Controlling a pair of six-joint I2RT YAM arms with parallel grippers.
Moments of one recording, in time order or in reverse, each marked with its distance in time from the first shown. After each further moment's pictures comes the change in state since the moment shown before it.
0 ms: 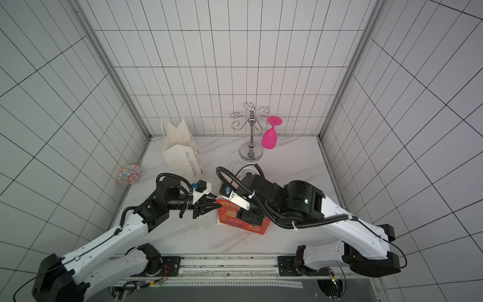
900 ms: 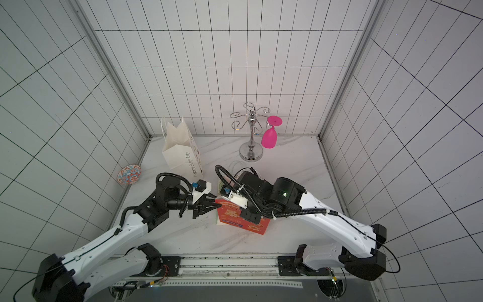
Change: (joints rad) left arm 0.007 0.000 0.000 0.001 0.008 -0.015; right arm -0.152 0.011 -0.171 0.060 -0.198 -0.047
